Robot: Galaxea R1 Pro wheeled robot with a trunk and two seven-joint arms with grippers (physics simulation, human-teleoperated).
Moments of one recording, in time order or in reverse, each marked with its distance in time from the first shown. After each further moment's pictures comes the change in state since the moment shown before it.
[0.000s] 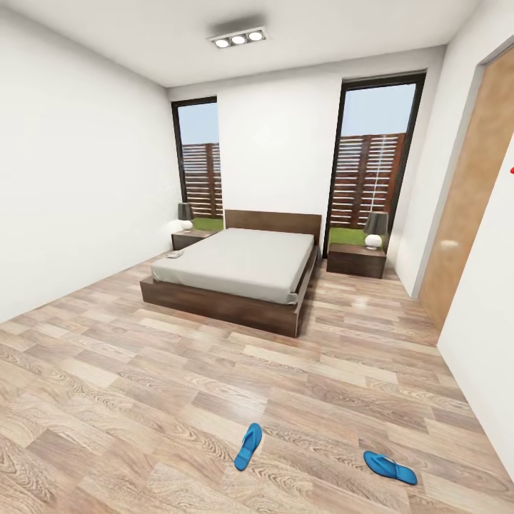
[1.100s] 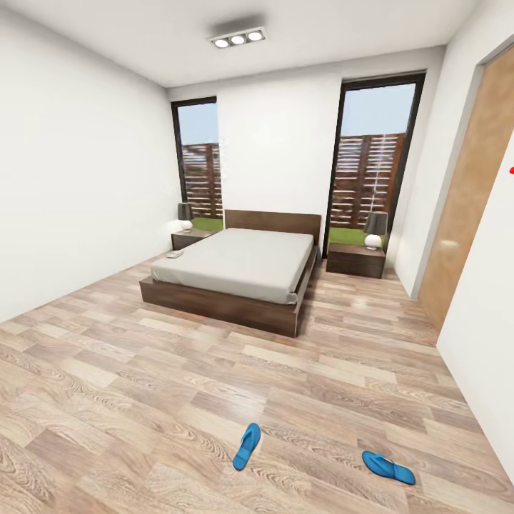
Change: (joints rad) left arm 0.000 0.000 0.001 0.000 0.000 0.002 0.000; right arm 0.000 -0.001 -0.001 -0.001 0.000 0.008 -0.001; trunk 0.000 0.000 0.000
